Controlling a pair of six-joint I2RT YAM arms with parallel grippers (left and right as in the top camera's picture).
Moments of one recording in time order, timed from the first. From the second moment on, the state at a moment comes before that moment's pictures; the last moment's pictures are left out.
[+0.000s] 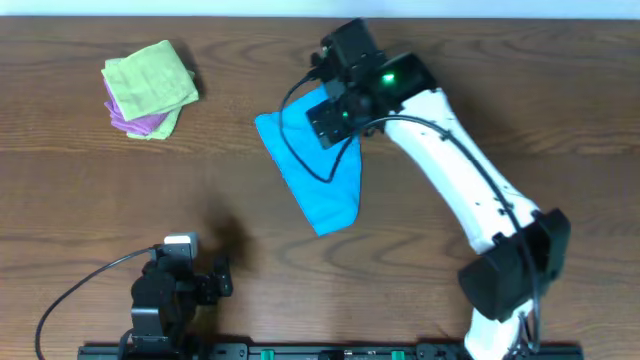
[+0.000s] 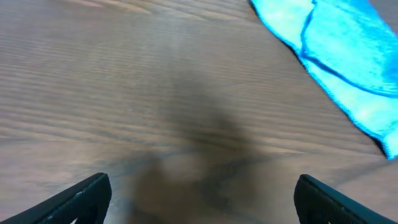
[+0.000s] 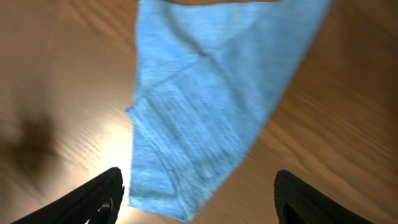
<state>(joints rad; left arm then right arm) -0.05 0.01 0.18 -0.78 0.08 -0.14 0.56 1.97 1.92 -1.12 -0.06 0.03</state>
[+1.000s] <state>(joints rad) -0.05 0.72 0.47 -0.77 0.29 -0.35 0.68 2.27 1.92 -1.06 -0.14 0.03</state>
